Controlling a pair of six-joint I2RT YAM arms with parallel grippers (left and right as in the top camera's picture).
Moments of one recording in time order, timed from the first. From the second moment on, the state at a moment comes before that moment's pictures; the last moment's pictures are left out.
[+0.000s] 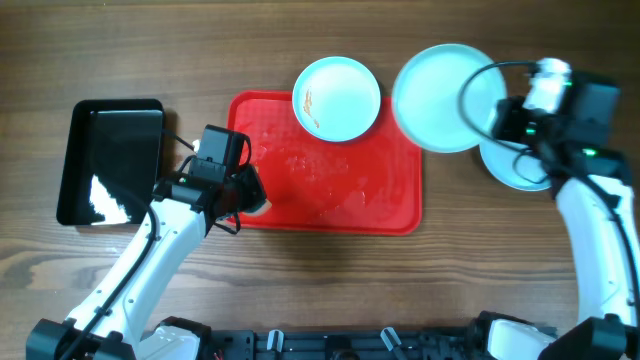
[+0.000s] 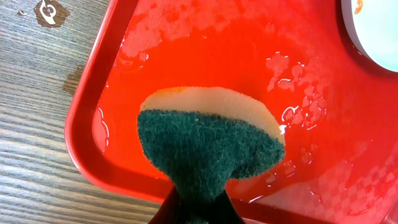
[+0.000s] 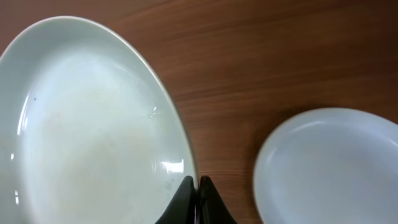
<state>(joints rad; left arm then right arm) -0.29 1.34 0.84 -0.69 0.06 -0.68 -0.26 1.37 1.03 -0.44 -0.31 0.11</state>
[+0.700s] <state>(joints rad) -0.29 1.34 0.84 -0.67 0.06 -0.68 -0.73 1.68 1.02 -0.40 -0.36 0.31</state>
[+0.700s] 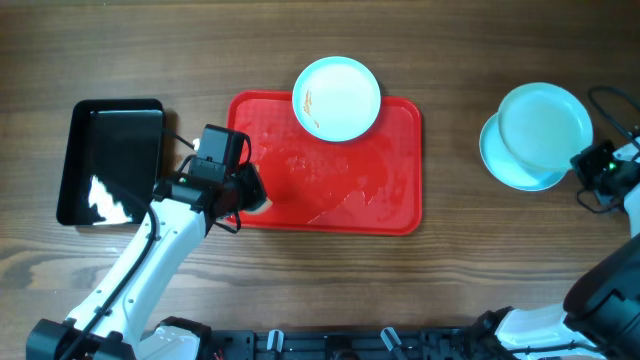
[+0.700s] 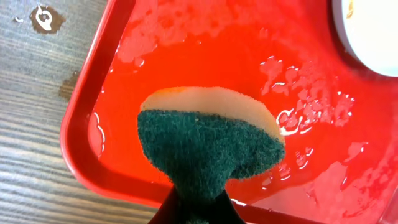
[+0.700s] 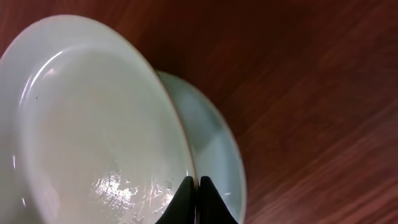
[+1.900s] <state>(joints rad) -0.29 1.34 0.84 -0.63 0.13 -0.68 -0.73 1.70 1.01 -0.47 -0.32 0.32</state>
